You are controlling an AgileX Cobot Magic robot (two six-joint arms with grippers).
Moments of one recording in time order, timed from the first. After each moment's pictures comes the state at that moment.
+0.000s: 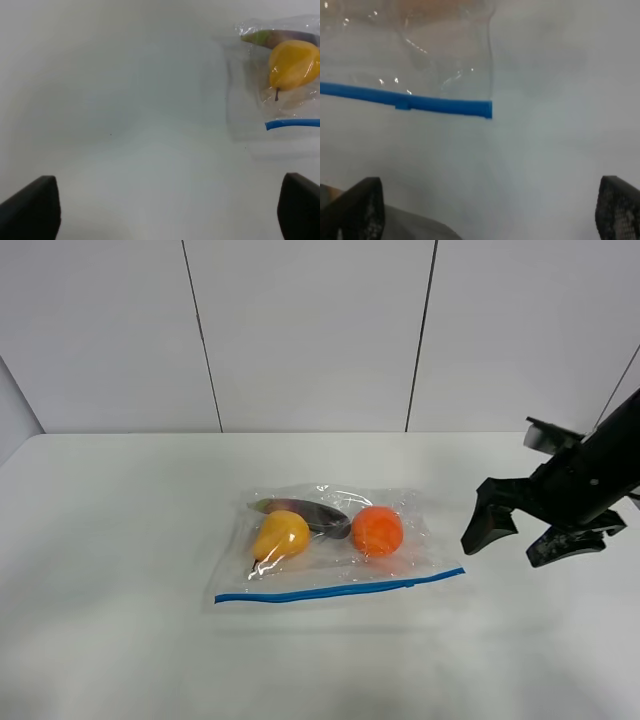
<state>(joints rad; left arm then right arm) -0.01 -0.01 -0.50 -0.05 1.07 0.02 0.02 1.57 -0.96 0.44 1.00 -0.20</state>
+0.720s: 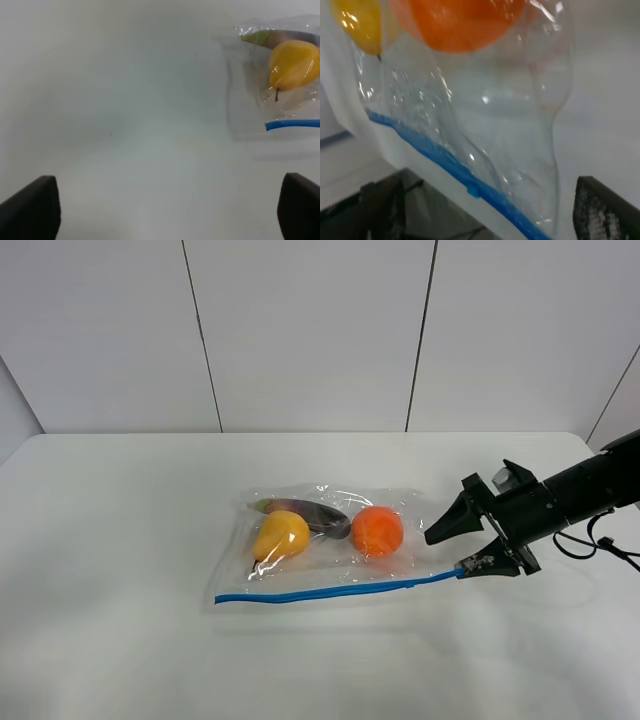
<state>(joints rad) -0.01 -0.01 -0.50 -0.05 1.07 0.02 -0.15 1.94 -0.96 0.99 1.11 -0.64</state>
